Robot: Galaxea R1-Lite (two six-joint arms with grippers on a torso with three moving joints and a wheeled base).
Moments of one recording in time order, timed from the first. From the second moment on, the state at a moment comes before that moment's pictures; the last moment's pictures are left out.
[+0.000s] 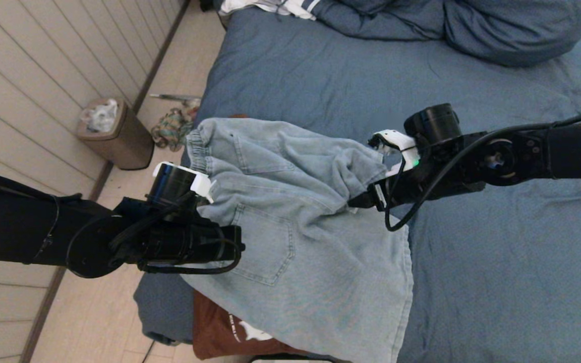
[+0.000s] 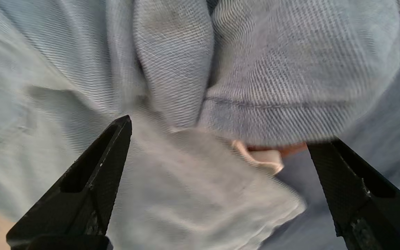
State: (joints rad) left arm -0.55 1.82 -0.99 -0.13 -0.13 -0.42; right arm 0.35 1.92 -1.51 0.24 0.09 -0.14
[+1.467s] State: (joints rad) left arm -0.56 1.84 -0.99 -0.13 -0.13 -0.42; right arm 0.43 2.11 -1.75 0.09 0.07 -0.21
